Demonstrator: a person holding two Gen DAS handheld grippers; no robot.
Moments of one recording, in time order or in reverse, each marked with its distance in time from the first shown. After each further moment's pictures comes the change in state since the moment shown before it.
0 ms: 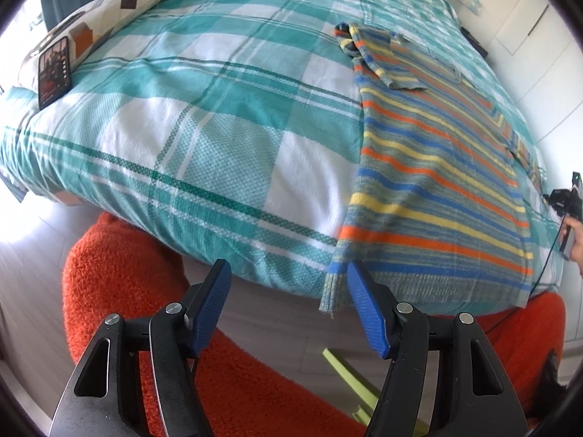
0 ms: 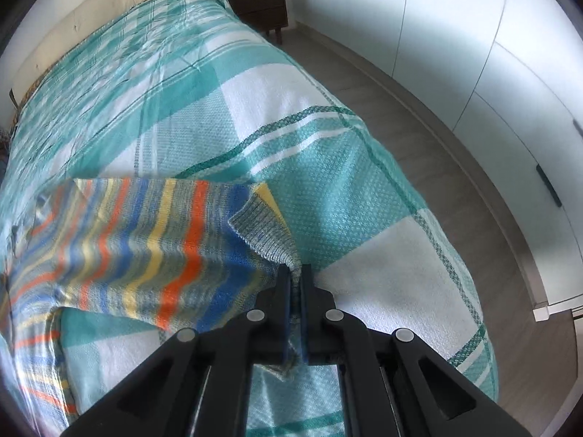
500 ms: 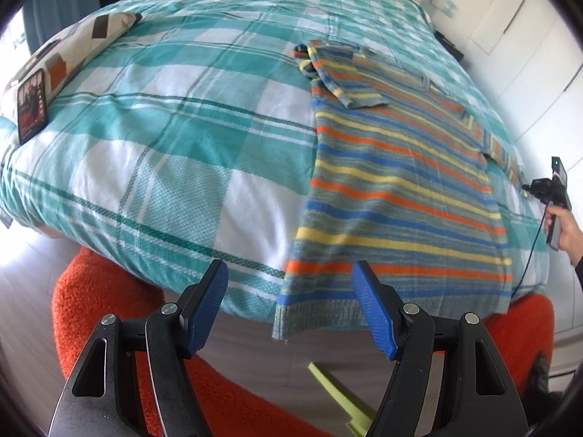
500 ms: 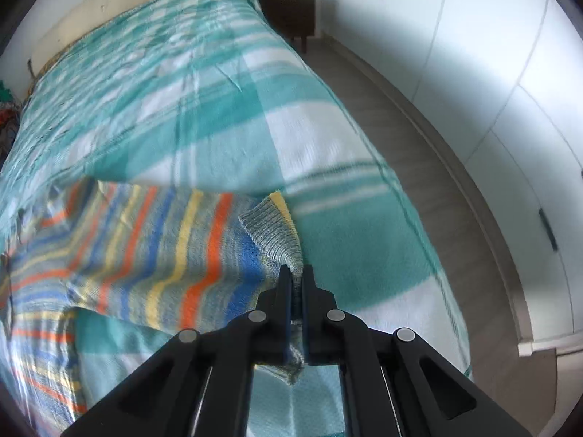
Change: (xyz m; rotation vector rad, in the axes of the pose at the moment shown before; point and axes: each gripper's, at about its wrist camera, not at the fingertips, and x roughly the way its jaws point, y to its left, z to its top) left arm -0.009 -0.031 0.017 0.059 -0.049 -0.059; right arm 0.007 0.042 0.024 -0.104 0.007 -0.025
